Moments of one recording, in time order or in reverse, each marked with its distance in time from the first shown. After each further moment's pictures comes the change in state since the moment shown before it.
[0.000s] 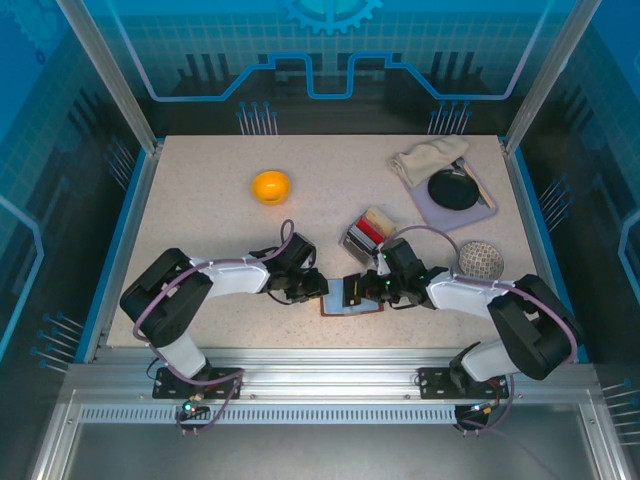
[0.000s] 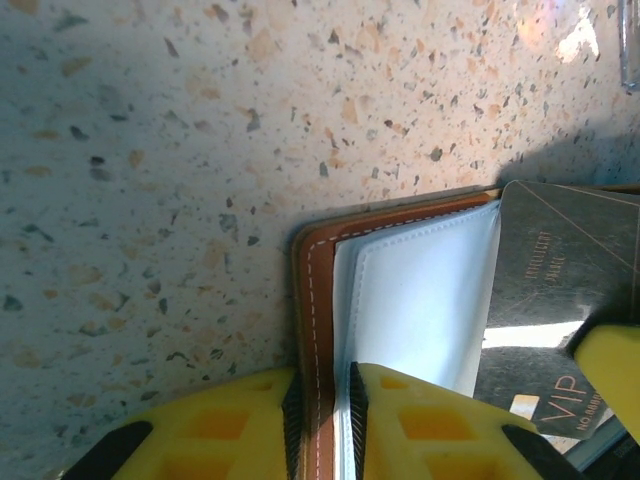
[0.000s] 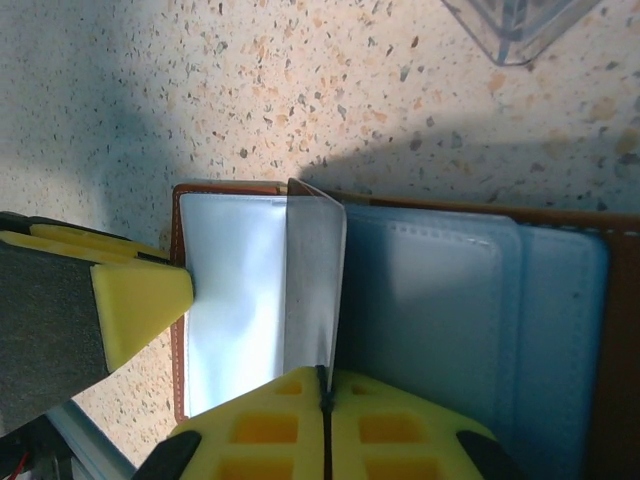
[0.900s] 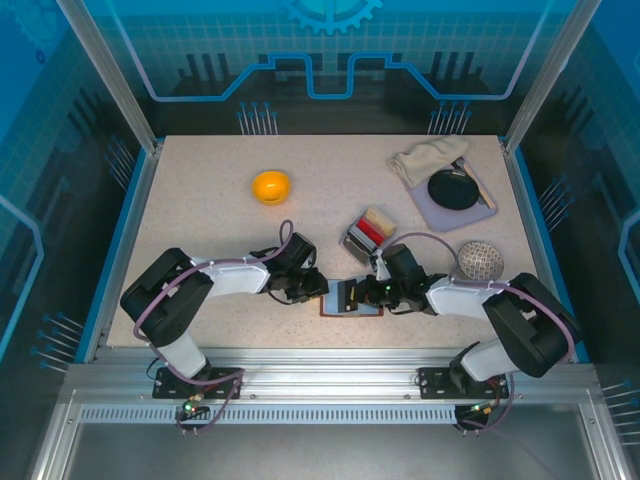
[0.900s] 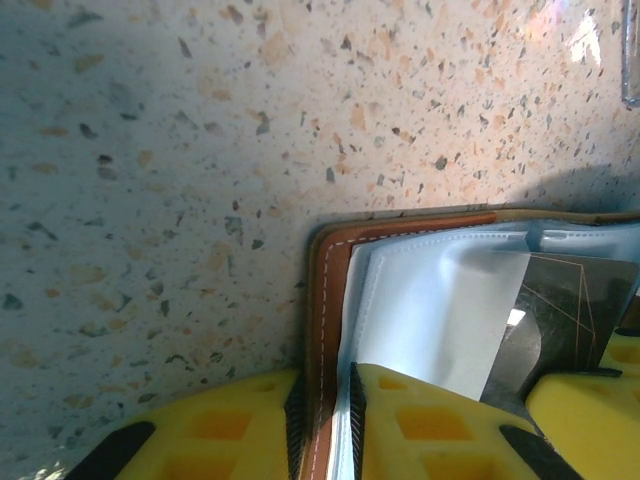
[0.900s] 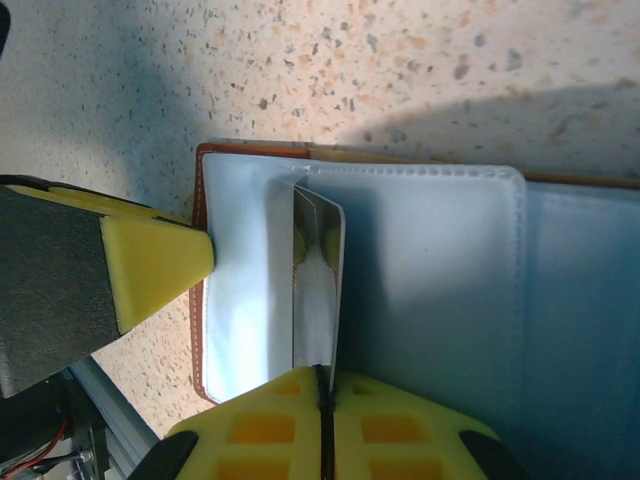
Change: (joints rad) left arm -0.001 0.005 -0.002 0.014 -0.003 -0.041; right arm 0.013 0.018 -0.055 0.112 -0.069 0.048
